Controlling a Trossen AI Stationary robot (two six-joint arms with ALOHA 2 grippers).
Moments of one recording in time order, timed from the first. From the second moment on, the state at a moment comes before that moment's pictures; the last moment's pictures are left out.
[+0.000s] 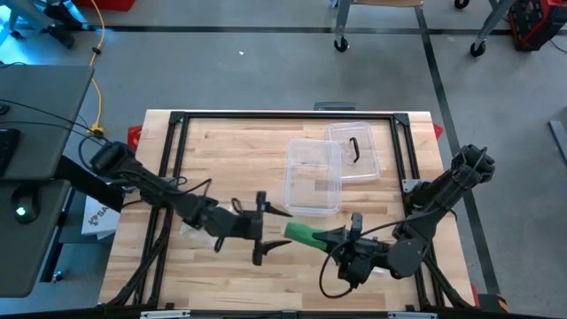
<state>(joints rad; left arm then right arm) -0.49 1.52 1.04 0.33 -0.50 0.20 0.79 1.51 1.19 0.23 1.00 -0.94</state>
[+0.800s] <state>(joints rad) -0.44 1.52 1.04 0.60 -0.28 -0.19 0.79 1.51 1.19 0.21 0.99 -0.94</state>
